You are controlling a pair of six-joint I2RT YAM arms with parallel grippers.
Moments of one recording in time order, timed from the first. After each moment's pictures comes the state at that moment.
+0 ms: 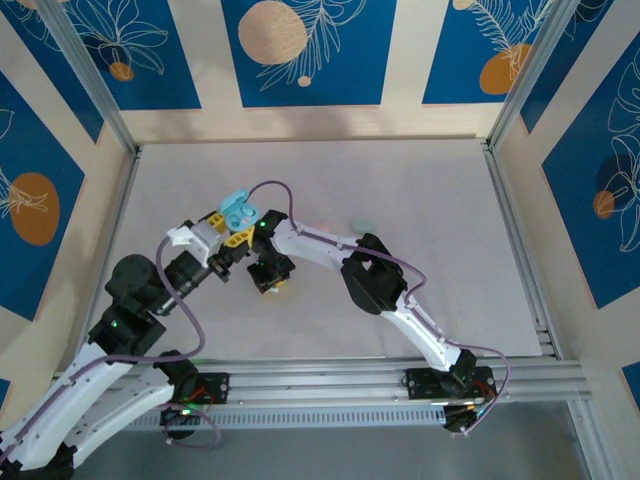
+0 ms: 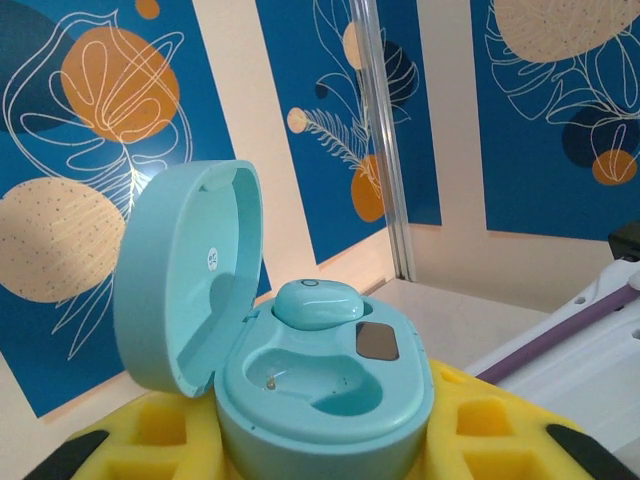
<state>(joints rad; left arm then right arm) -0.69 0.57 0.77 -0.05 0.05 0.19 0.99 2.47 2.17 -1.22 -0.15 0.35</state>
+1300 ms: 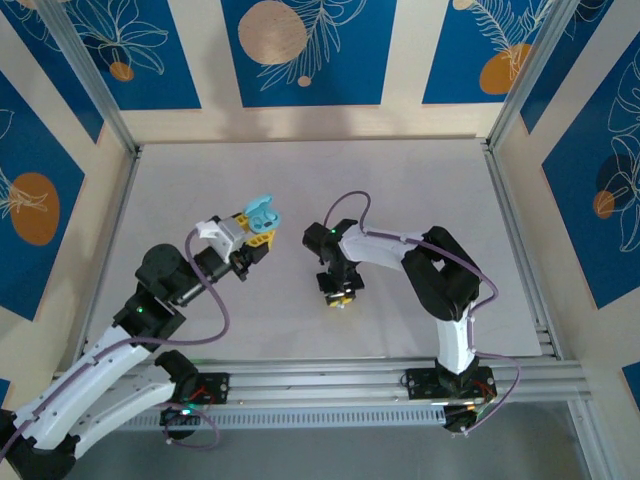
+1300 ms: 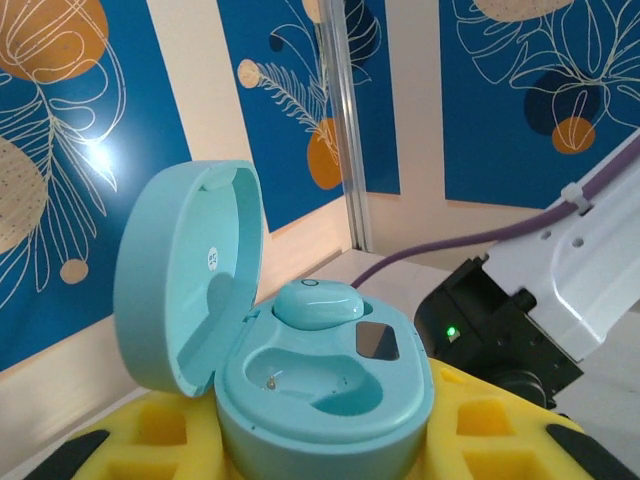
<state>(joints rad) -0.69 0.67 0.69 0.06 0.13 0.14 0.81 1.93 1.28 -1.02 -0.15 0.56</state>
